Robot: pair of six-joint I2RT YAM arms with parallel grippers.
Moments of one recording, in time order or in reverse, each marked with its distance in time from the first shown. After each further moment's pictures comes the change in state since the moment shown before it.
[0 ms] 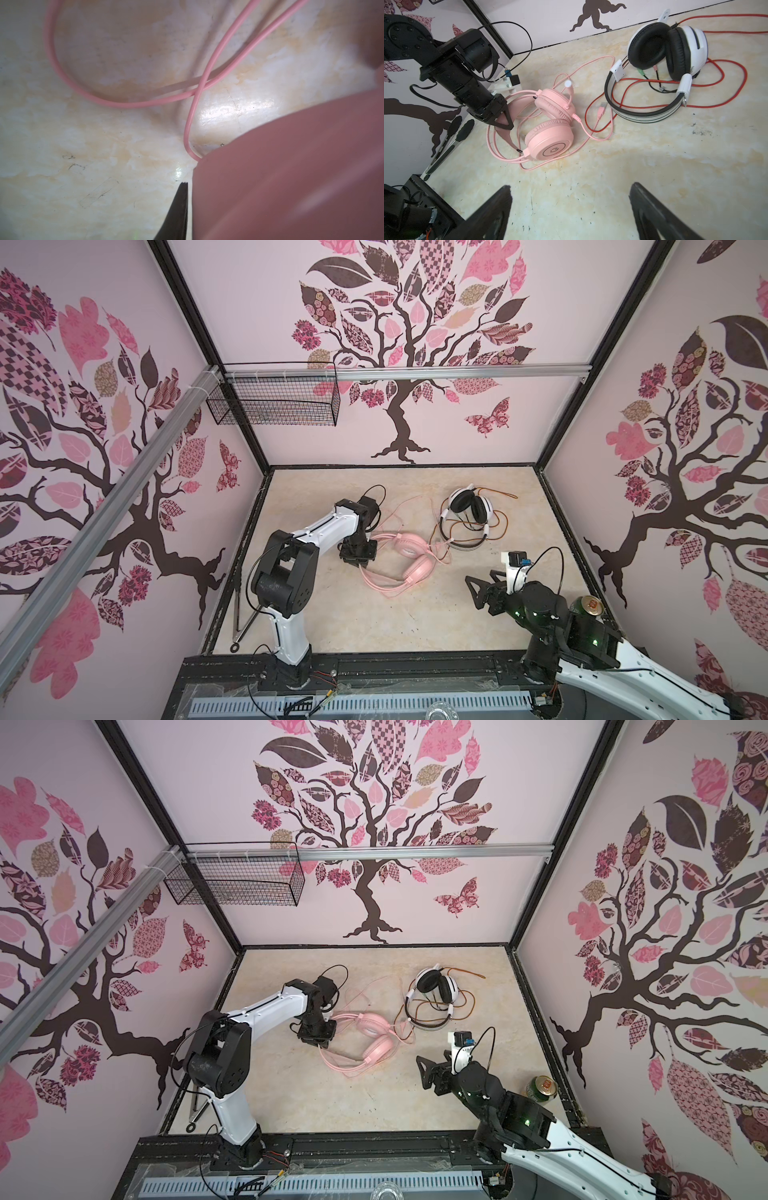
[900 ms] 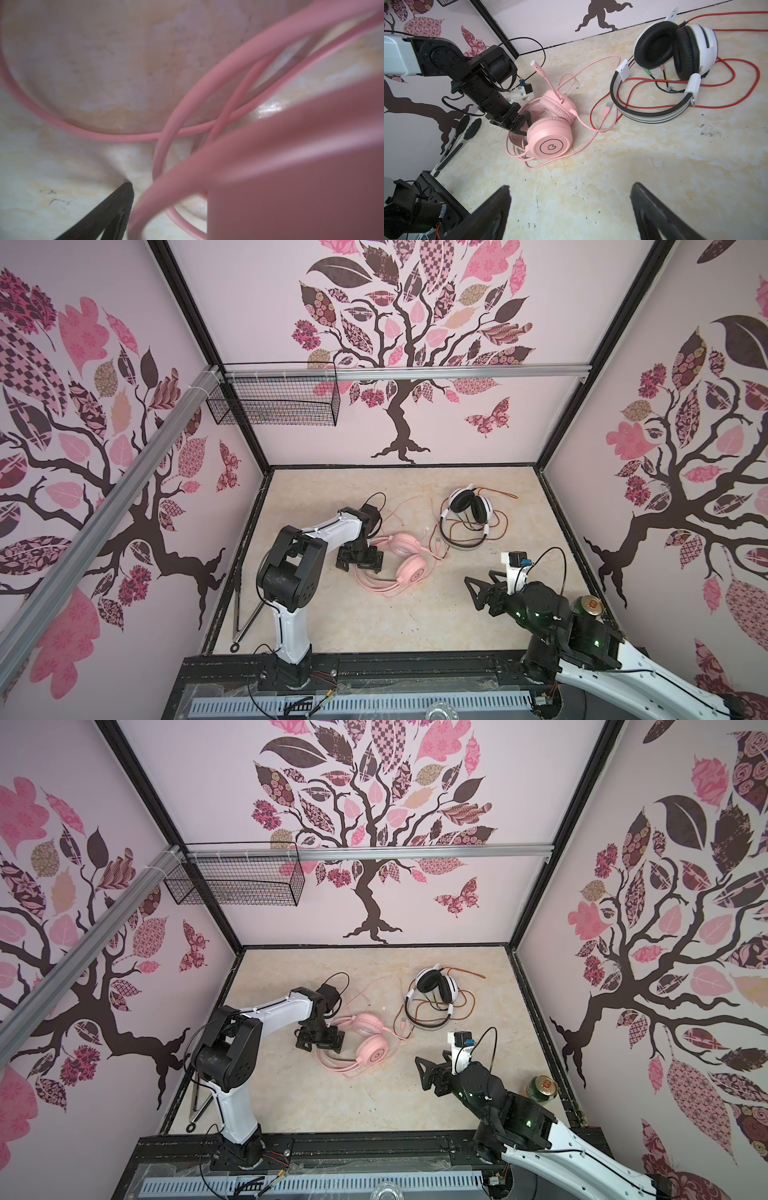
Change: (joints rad) left arm -0.005 0.054 -0.082 0.124 -0.040 -0.032; right arm 0.000 -0.014 0.000 0.003 -0.021 0.000
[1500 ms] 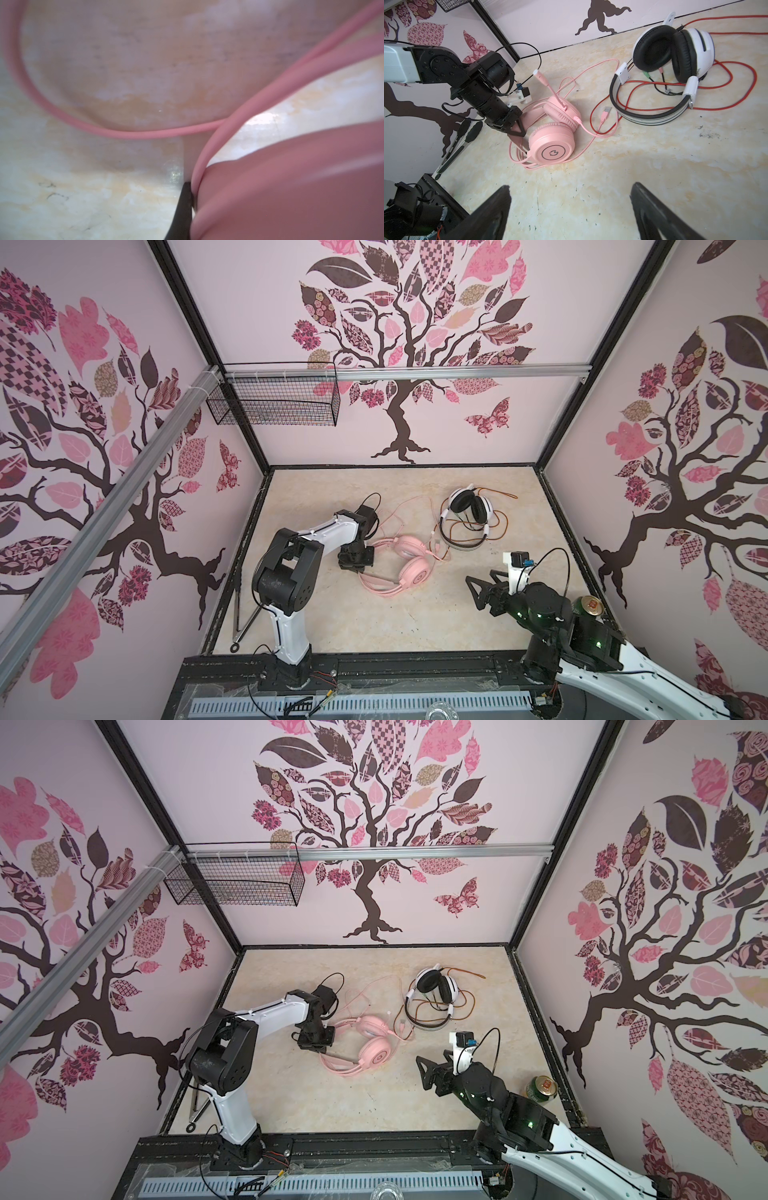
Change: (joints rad) left arm 0.010 -0.036 -0.048 0.037 0.019 -0.060; right arm 0.000 -0.016 0.000 -0.001 0.010 0.000
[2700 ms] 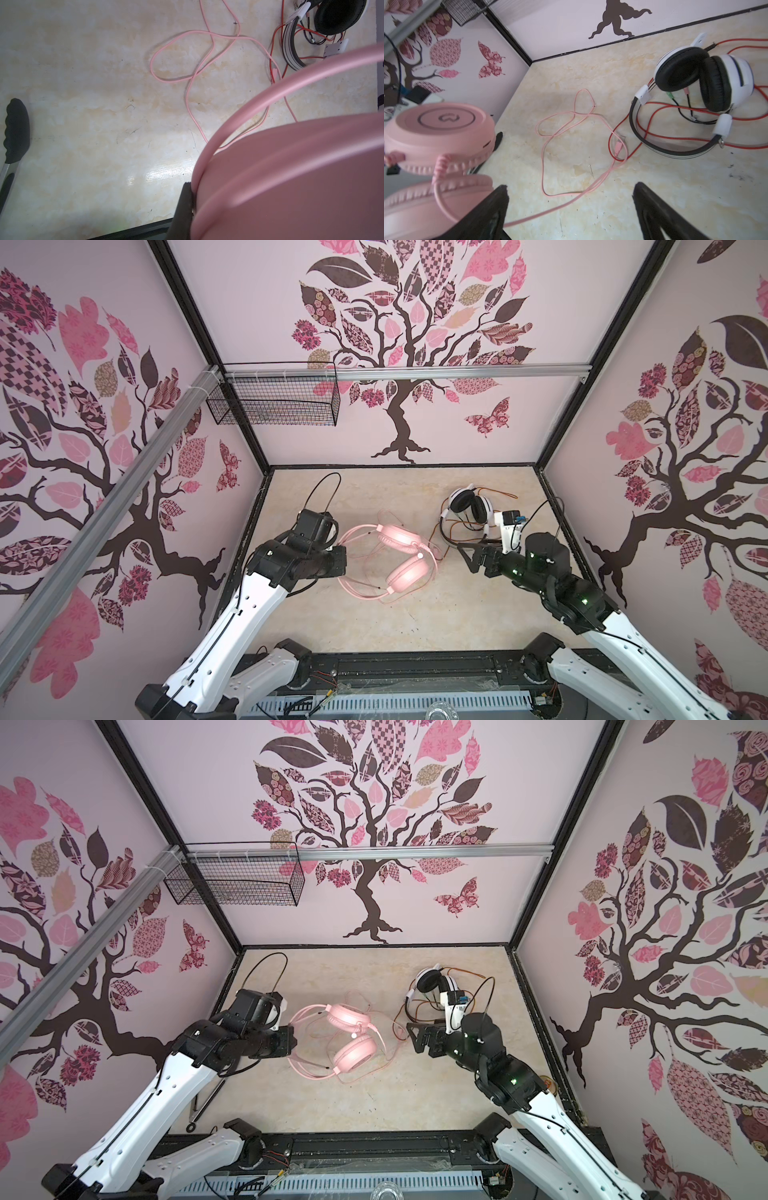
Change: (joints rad) left arm -0.006 -0.883 -0.095 -0.234 -0.003 -0.065; right arm -0.531 0.415 0.282 0.142 -0.629 -0.079
